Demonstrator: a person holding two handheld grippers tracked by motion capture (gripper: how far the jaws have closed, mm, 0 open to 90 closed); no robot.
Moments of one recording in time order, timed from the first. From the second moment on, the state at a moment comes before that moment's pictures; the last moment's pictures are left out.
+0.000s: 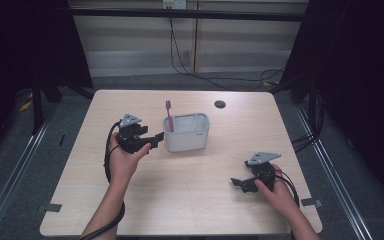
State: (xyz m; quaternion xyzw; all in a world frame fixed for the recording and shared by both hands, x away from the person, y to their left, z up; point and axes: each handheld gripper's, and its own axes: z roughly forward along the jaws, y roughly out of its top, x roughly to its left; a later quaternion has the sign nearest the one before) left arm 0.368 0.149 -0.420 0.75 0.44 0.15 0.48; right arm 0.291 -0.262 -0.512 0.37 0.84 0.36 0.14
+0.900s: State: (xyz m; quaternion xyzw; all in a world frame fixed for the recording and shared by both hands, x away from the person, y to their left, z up) left arm 0.356 0.174 -0.441 0.76 0.43 0.15 0.47; right arm 0.291 -0.262 -0.512 0.37 0.84 0.36 0.14
